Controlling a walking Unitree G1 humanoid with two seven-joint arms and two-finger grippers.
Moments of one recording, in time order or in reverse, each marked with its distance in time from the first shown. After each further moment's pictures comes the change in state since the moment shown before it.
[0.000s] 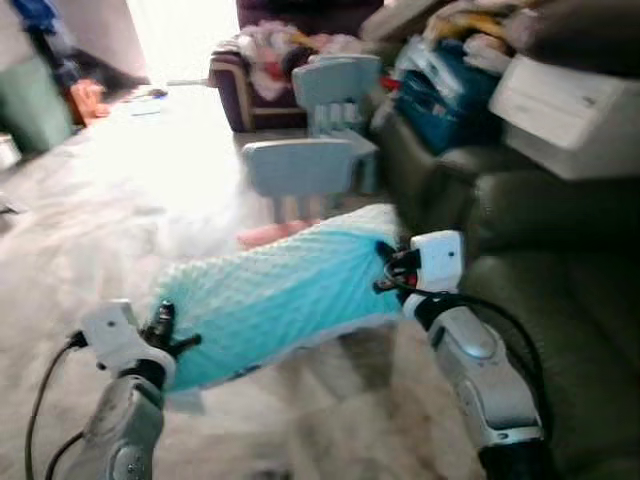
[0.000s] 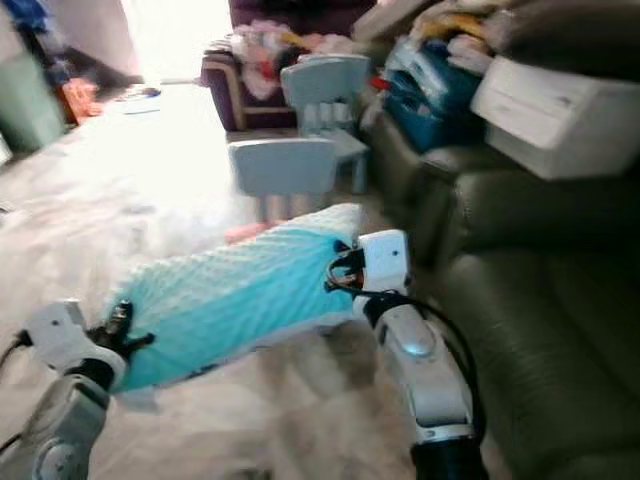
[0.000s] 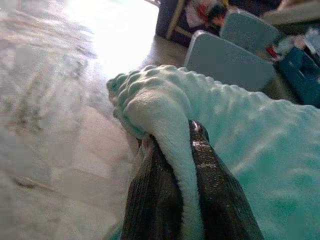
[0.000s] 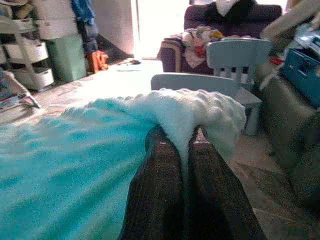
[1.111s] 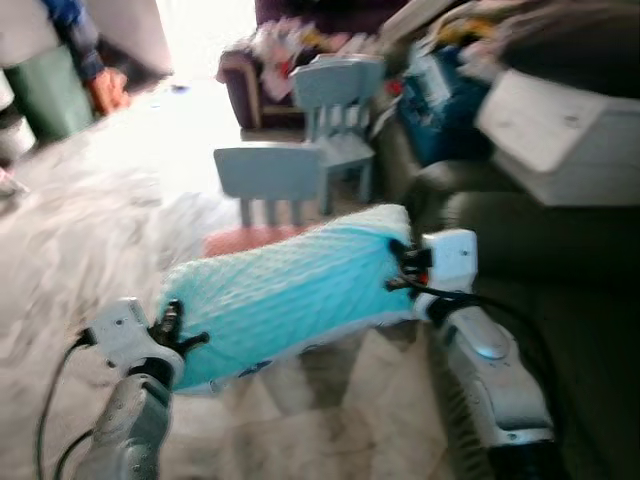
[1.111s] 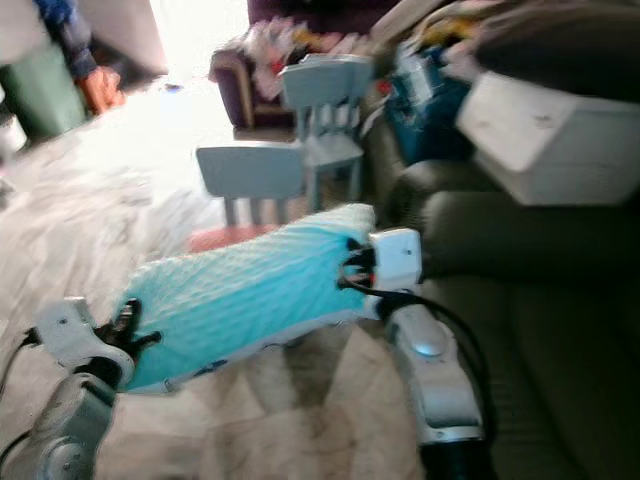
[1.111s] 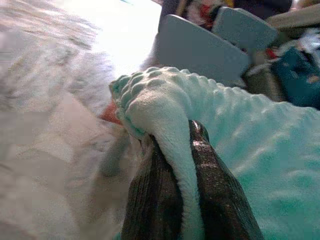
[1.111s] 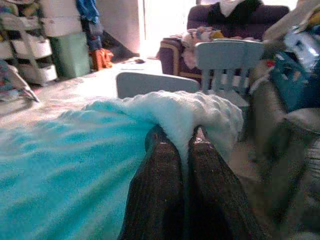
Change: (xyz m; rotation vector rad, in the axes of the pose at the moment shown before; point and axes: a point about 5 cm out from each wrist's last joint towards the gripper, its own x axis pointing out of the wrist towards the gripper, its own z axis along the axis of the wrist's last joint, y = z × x) left arm -0.001 0.001 0.000 -0.004 -0.007 0.002; right arm -0.002 -0.004 0.003 -0.005 -0.013 -0.011
